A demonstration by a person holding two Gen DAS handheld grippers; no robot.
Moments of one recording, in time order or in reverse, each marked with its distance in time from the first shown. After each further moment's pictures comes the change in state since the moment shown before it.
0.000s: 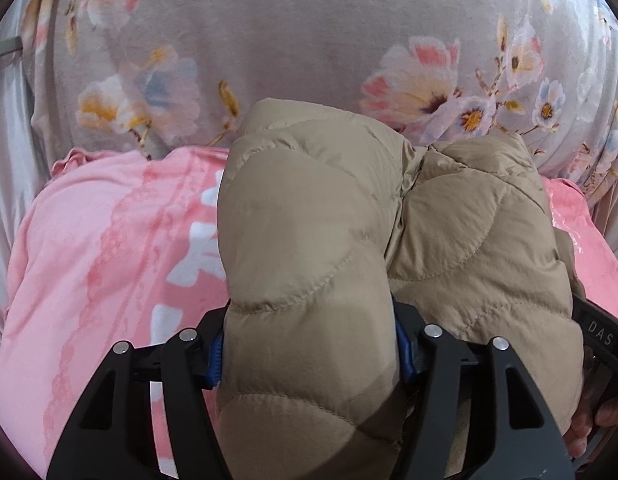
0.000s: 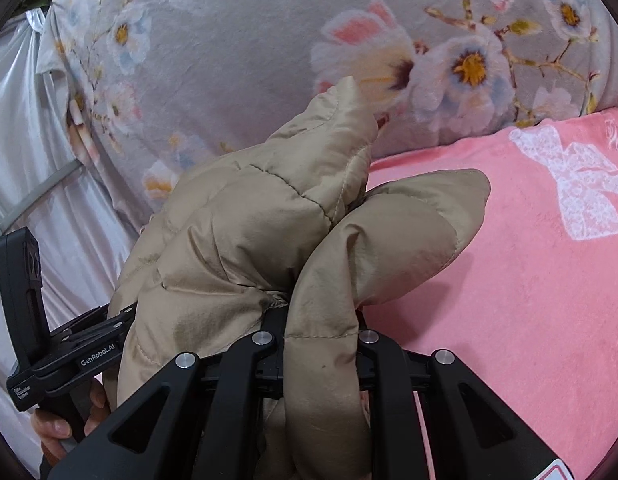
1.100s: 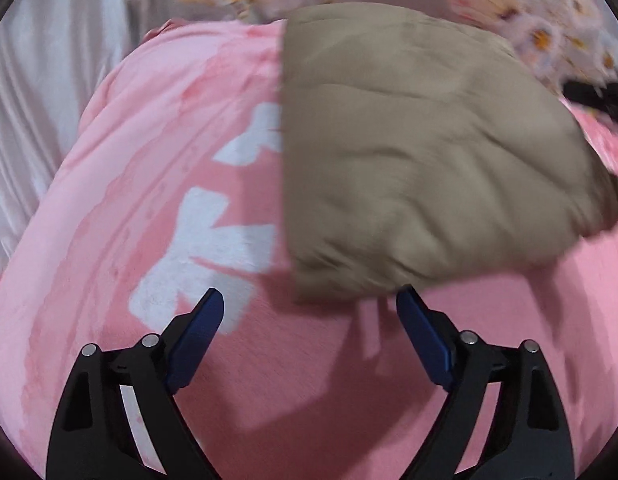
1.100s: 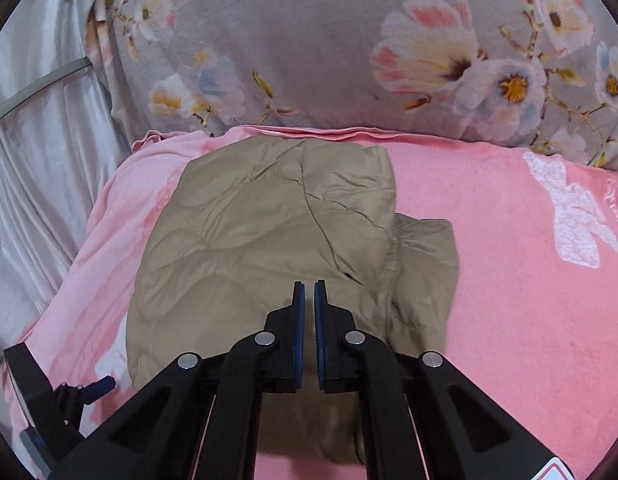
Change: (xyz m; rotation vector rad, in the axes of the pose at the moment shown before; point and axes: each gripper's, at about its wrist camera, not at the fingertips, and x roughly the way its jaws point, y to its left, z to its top) left arm -0.036 0.043 -0.152 -0.176 0.247 0.249; right arm 0.016 0.071 -0.024 -0.217 0.159 -0.143
